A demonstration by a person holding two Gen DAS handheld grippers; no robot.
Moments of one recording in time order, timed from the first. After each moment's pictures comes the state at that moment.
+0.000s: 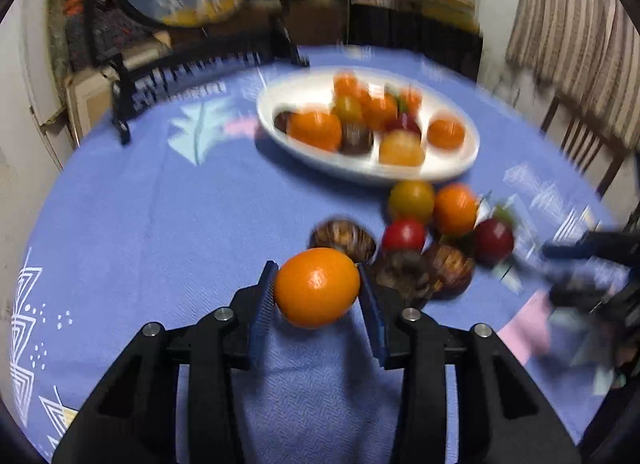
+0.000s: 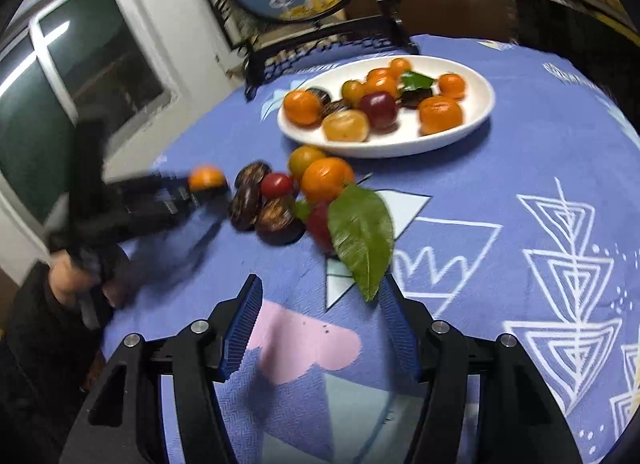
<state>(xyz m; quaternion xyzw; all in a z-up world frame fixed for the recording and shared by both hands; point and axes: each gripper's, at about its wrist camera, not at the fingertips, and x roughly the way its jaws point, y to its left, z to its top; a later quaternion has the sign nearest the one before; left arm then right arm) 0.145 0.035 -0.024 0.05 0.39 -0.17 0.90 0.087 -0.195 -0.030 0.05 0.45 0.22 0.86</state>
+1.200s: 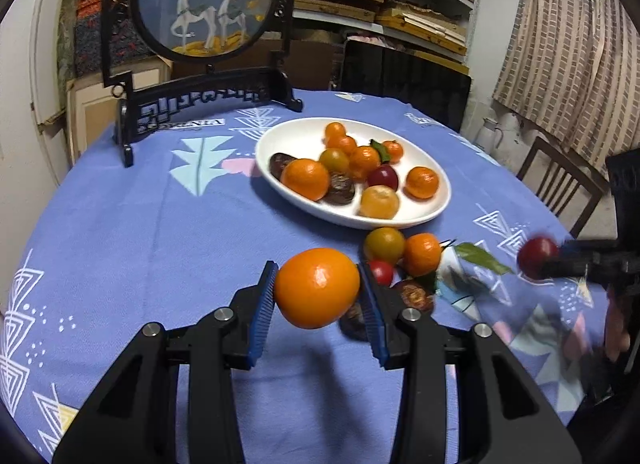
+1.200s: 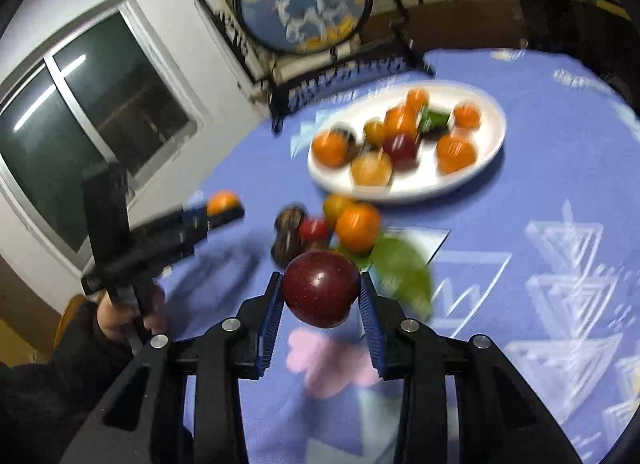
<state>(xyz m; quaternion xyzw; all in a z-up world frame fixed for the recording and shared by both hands) 0.139 0.041 -0.001 0.01 0.35 -0.20 0.91 0.095 -0.217 0.017 0.12 0.41 0.26 0.87</state>
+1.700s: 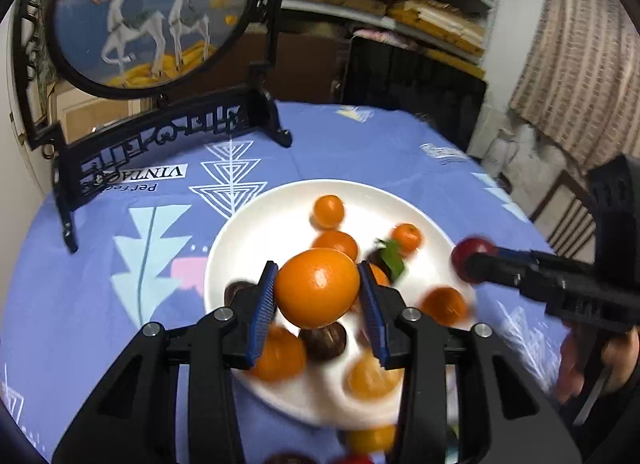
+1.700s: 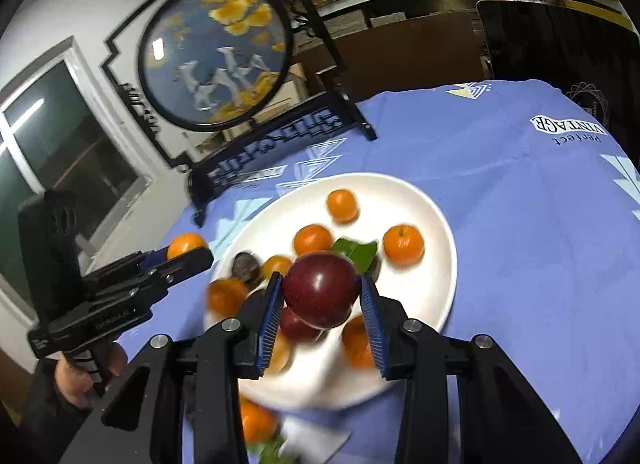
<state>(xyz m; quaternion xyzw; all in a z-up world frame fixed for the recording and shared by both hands) 0.302 -0.036 0.031 0.00 0.38 -0.19 0.90 0.270 -0.251 0.018 0.14 0.40 0.18 0.89</state>
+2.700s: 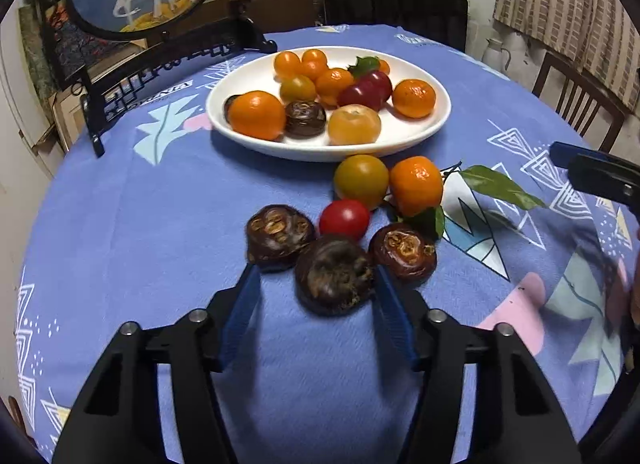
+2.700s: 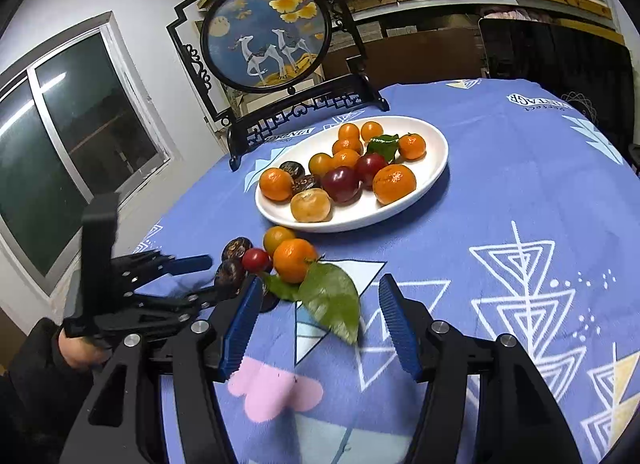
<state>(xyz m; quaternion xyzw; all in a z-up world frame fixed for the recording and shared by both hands) 0.143 -0.018 -0.039 0.12 0.43 -0.18 0.88 0.090 -0.241 0.000 0.11 0.36 0.19 0.91</state>
